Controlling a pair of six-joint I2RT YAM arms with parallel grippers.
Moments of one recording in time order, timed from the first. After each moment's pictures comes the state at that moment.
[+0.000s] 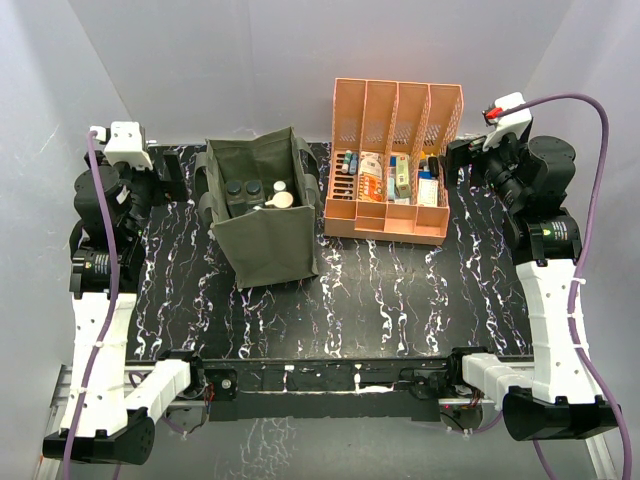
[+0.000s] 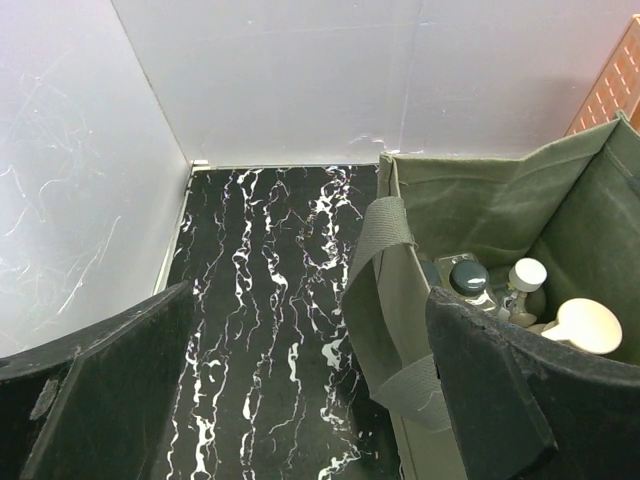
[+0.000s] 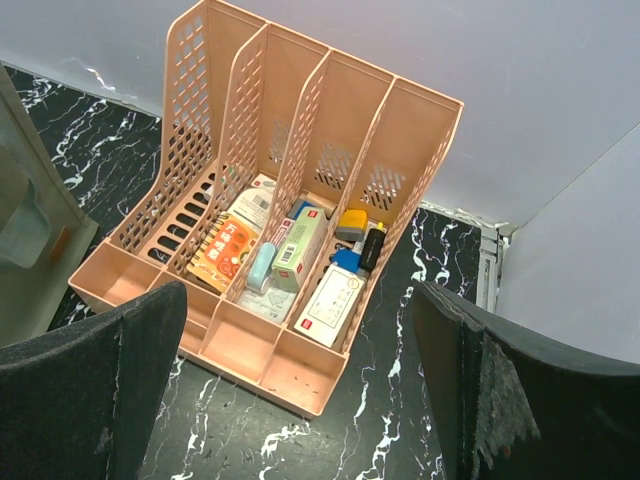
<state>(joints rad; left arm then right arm) -0.03 0.93 1.32 -0.52 -0.07 0.06 0.01 1.04 1.40 -0.46 -0.24 -0.21</state>
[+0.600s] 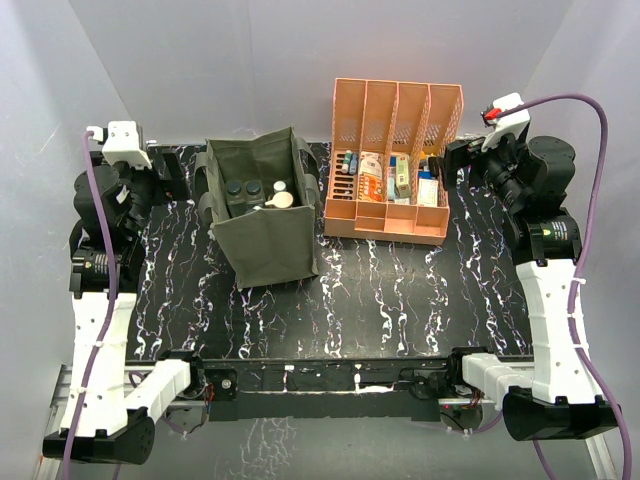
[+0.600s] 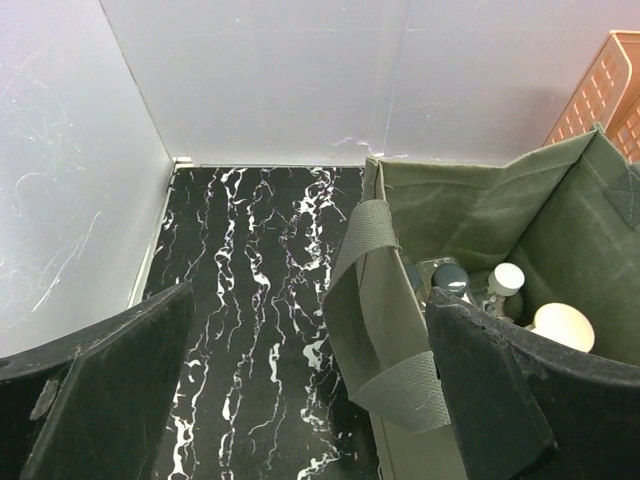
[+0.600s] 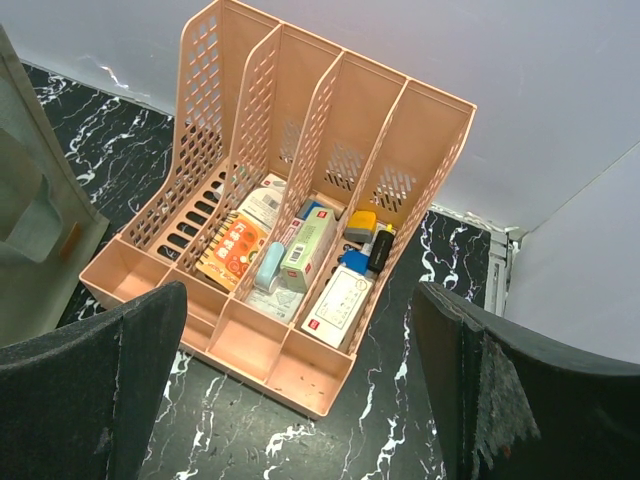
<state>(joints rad) -0.03 0.93 1.32 -0.51 -0.06 0.03 0.01 1.04 1.40 -0.47 -0.27 -0.21</state>
